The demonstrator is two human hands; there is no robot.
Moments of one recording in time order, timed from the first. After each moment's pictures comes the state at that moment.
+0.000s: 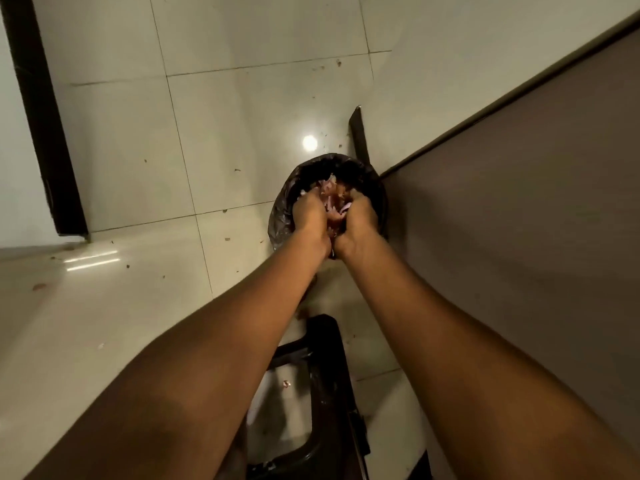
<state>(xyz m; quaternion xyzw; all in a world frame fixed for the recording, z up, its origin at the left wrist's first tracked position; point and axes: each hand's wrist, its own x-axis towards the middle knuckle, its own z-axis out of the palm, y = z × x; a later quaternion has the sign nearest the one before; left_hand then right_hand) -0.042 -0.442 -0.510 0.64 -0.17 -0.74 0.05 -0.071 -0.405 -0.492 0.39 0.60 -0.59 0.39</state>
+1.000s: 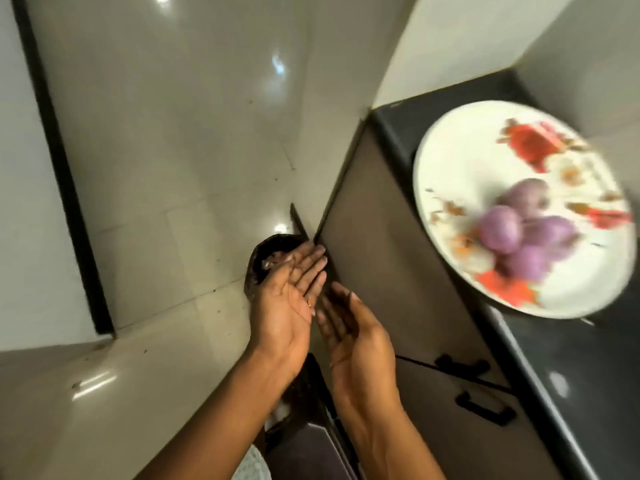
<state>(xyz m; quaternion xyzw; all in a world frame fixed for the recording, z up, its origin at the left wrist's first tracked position) 0.054 -0.337 -0.109 0.37 -0.22 -0.90 0.10 0.051 -0.239 -0.068 0.33 0.48 -0.77 0.28</state>
